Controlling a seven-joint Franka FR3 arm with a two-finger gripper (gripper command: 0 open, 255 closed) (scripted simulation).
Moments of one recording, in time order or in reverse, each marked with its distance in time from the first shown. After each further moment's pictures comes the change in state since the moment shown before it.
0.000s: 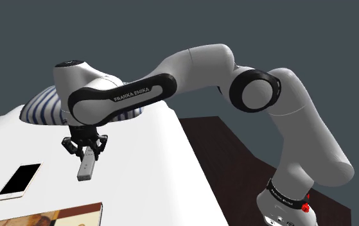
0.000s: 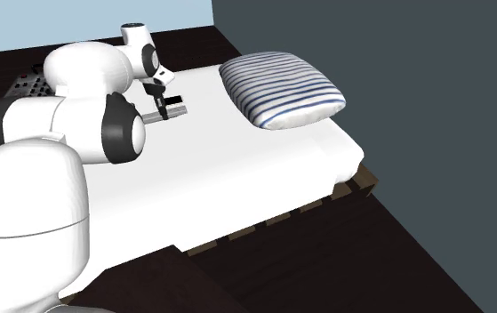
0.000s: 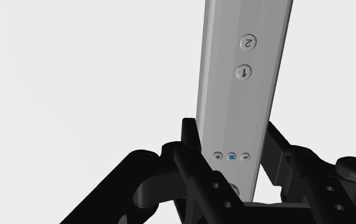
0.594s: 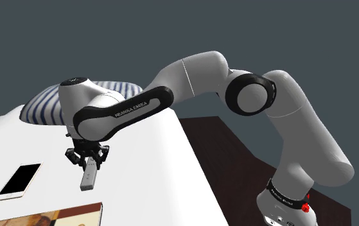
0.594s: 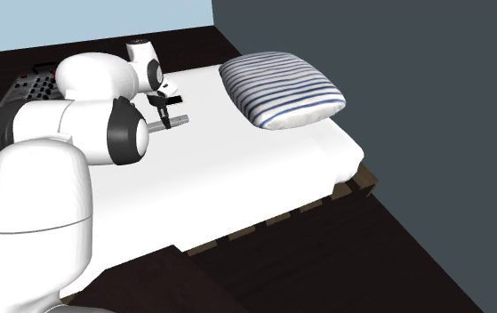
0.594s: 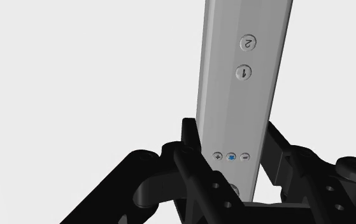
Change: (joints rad) arm 0.001 0.039 -0.006 -0.058 -0.010 0.096 0.010
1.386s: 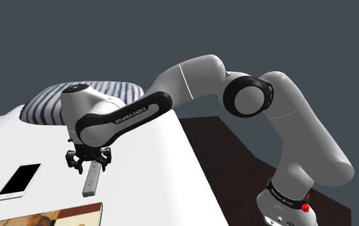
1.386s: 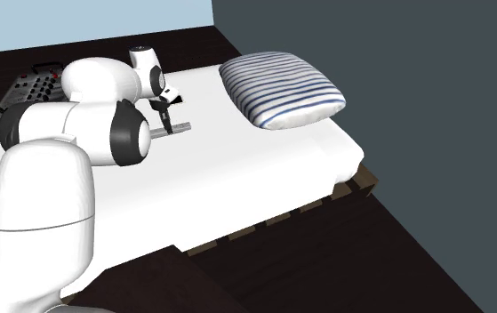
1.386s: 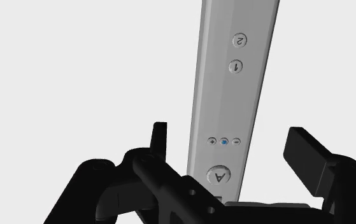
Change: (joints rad) arm 0.000 0.023 -0.004 -0.015 -0.004 0.038 0.001
